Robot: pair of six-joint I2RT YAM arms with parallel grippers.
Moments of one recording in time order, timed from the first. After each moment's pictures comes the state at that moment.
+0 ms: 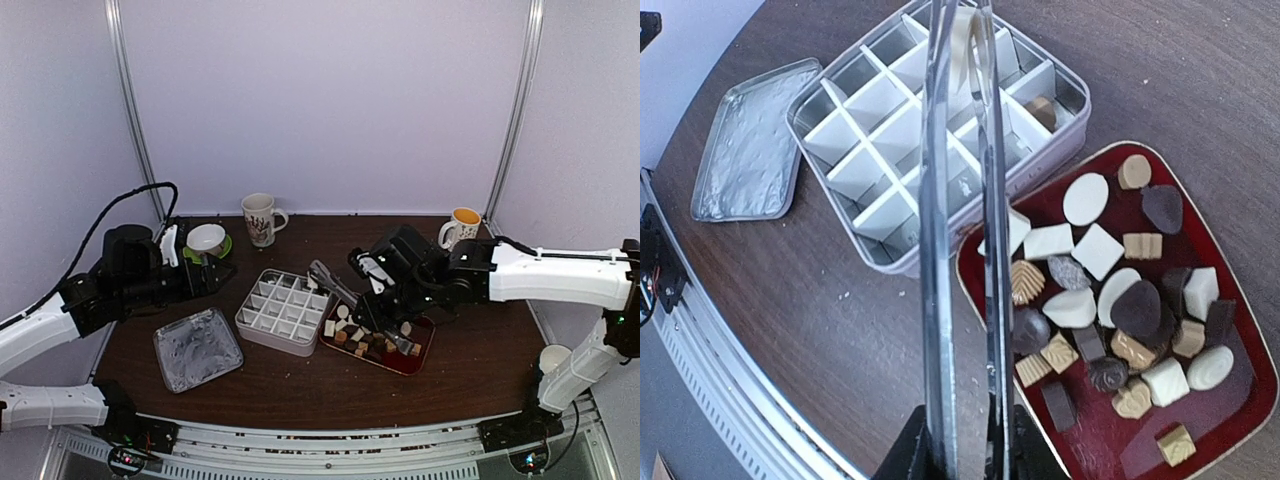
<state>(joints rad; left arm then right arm) -0.65 0.86 0.70 -0.26 0.08 -0.66 1.03 1.48 1.17 -0.59 0.06 0.48</state>
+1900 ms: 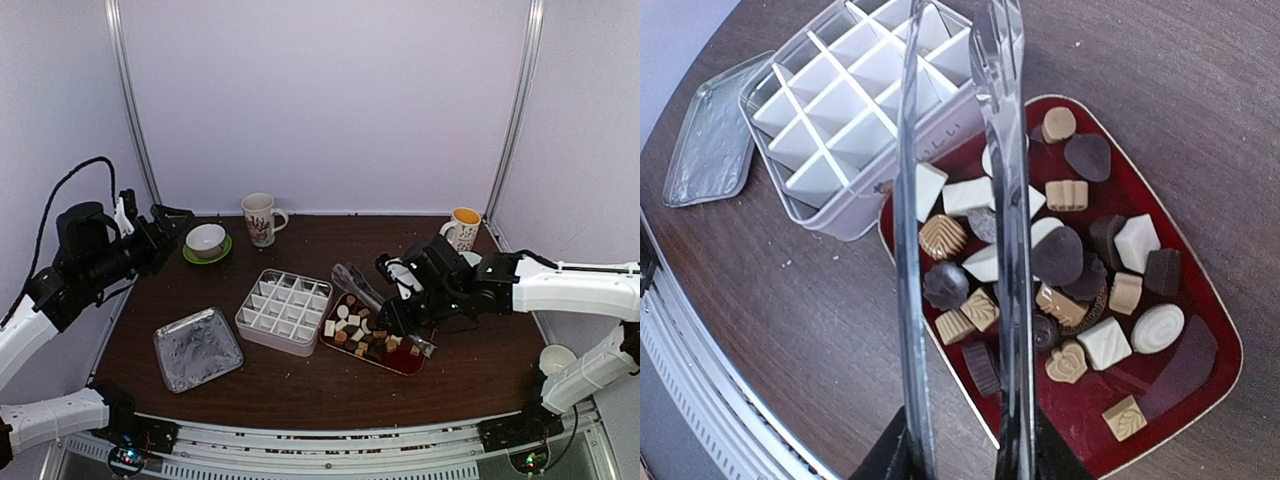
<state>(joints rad) -0.45 0.75 0.80 -0.24 0.06 -0.92 0.94 1.34 0.96 -0.50 0.04 0.42</state>
